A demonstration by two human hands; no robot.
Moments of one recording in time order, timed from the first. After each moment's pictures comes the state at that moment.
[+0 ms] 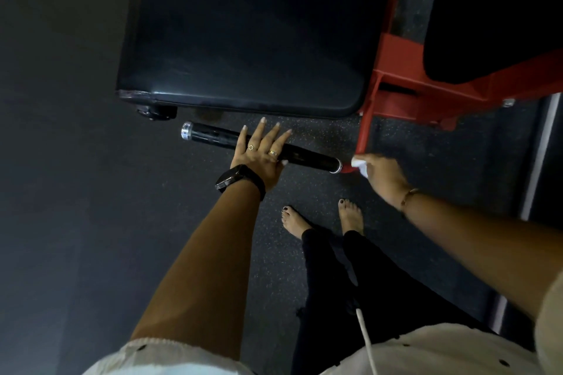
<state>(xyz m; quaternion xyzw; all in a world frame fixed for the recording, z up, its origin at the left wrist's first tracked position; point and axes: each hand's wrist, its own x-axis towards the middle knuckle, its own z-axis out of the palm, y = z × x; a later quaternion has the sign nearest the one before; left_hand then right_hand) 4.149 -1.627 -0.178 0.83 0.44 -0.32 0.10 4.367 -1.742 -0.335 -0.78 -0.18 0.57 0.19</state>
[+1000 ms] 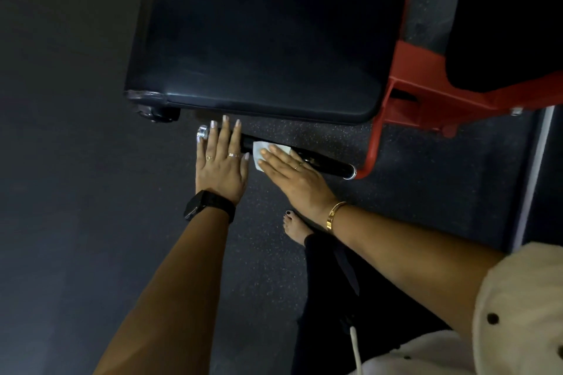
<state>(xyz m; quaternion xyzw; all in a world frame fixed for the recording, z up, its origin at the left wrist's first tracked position) 4.054 -1.612 -0.202 0.83 0.55 -0.05 0.03 4.221 -1.690 -0.237 -0.57 -0.79 0.15 0.19</state>
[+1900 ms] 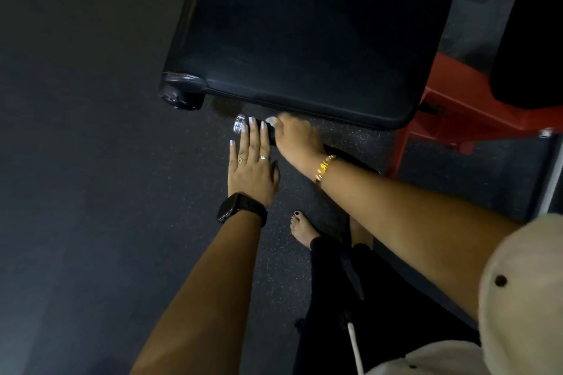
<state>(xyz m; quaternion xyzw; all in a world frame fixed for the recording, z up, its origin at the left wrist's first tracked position) 4.045 -1.633 -0.205 0.80 0.60 -0.09 0.02 4.167 -1.585 -0.189 -0.73 -0.57 0.37 0.09</state>
